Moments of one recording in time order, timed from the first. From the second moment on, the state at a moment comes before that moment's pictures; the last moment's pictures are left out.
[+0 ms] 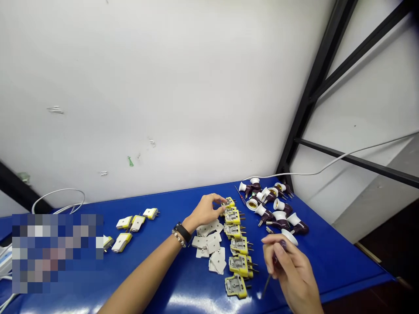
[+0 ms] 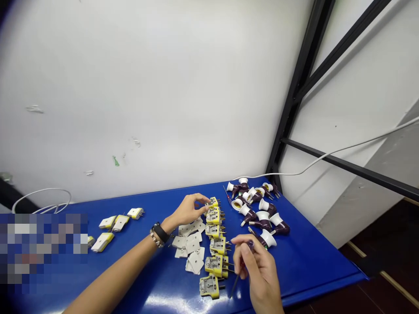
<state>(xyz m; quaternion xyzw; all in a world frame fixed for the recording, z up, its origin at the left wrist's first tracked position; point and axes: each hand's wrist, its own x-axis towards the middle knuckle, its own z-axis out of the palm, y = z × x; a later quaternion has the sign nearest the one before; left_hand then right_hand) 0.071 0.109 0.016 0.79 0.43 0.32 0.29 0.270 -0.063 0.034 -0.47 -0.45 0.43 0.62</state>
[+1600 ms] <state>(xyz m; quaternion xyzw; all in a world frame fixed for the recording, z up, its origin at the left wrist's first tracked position) -0.048 -0.074 -0.009 0.75 0.56 0.26 0.22 0.151 -0.037 0.032 -0.36 -0.74 0.40 0.41</state>
